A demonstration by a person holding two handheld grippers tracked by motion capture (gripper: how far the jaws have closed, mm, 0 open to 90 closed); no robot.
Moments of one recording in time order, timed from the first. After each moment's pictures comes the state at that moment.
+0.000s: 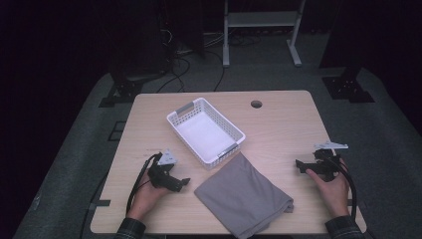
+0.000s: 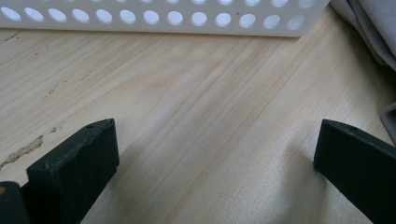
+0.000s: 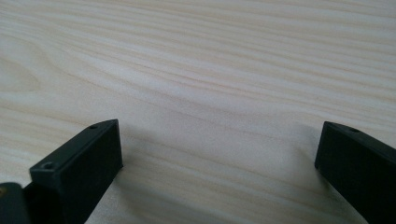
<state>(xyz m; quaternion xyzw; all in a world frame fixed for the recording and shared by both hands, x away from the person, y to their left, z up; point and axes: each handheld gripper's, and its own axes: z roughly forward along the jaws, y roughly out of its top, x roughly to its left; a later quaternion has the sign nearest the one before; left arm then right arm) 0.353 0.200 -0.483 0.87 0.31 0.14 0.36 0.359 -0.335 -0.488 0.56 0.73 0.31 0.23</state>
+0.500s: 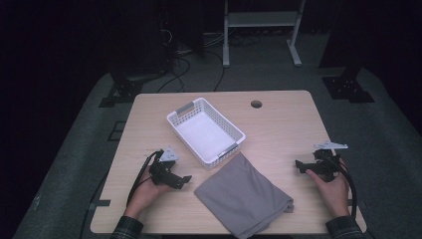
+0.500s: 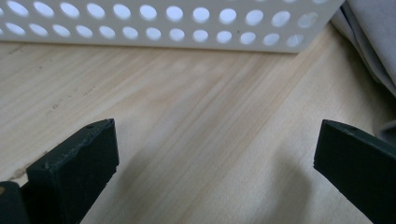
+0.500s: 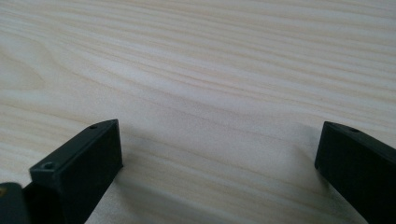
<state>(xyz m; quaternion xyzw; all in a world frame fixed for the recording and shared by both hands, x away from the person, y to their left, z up) 0.358 0.194 -0.476 0.87 0.31 0.14 0.36 0.359 -0.334 -0.488 0.55 0.74 0.31 0.23</state>
